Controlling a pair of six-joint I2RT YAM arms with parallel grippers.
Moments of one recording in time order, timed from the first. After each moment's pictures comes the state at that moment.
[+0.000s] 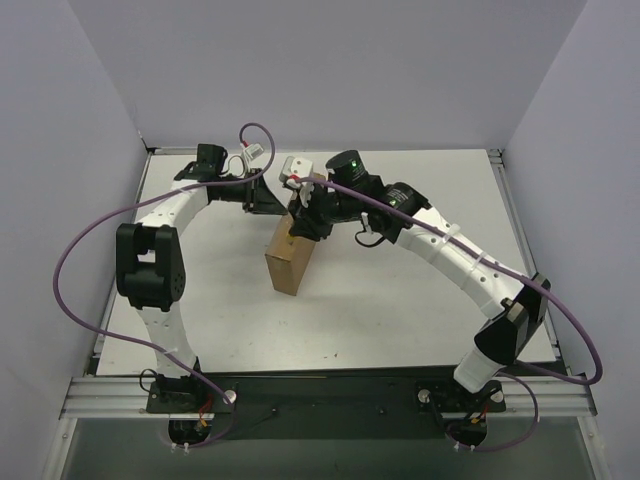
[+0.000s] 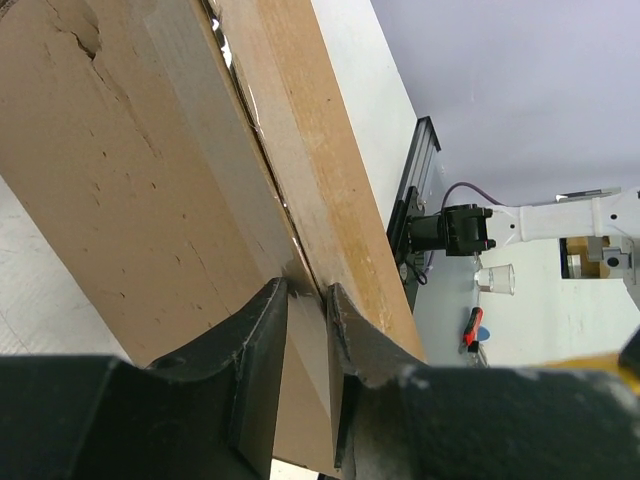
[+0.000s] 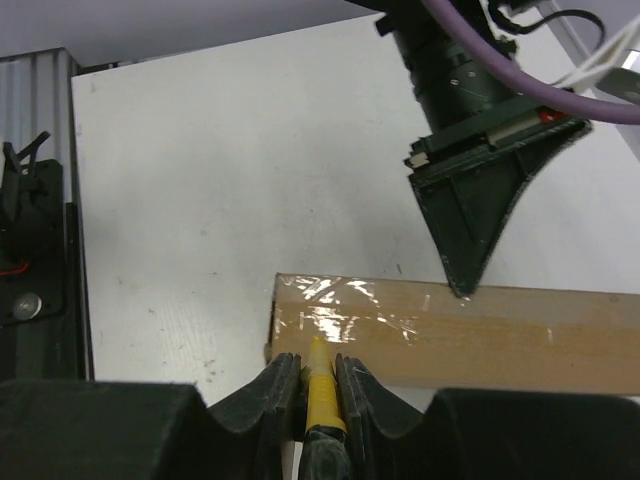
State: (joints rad) left arm -0.12 1.97 1.56 -0.53 1.18 -0.14; right arm 0.81 1.63 1.68 -0.62 -0.40 -0.31
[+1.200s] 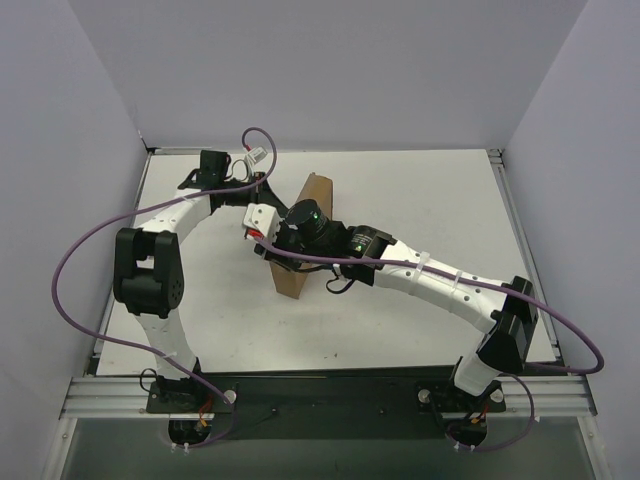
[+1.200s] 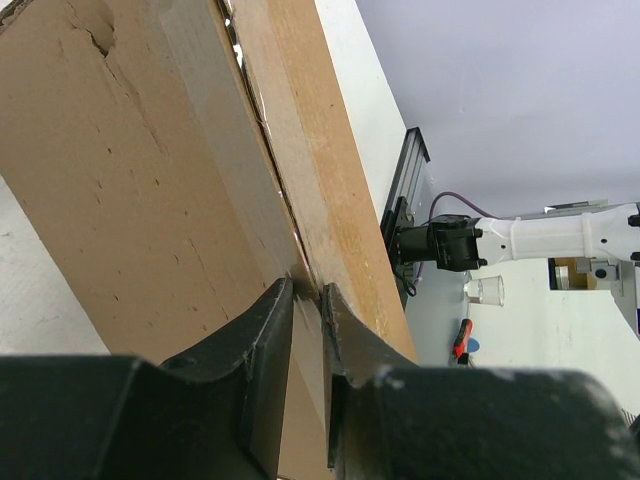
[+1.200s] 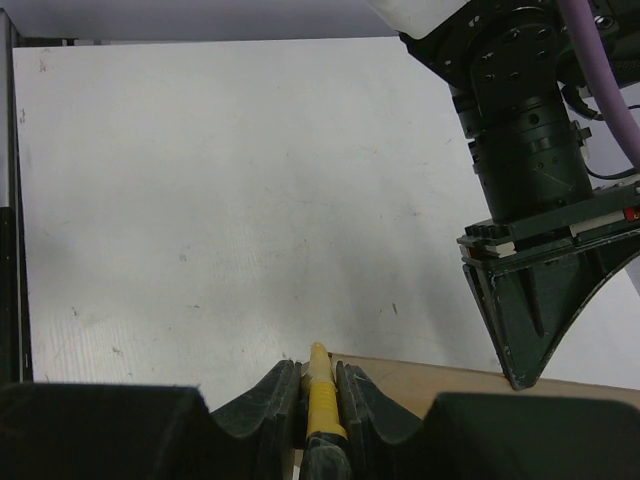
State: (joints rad) left arm -0.15 1.91 1.43 -0.34 1.17 -0.30; right arm 1.07 1.62 1.51 -0.40 -0.04 -0.34
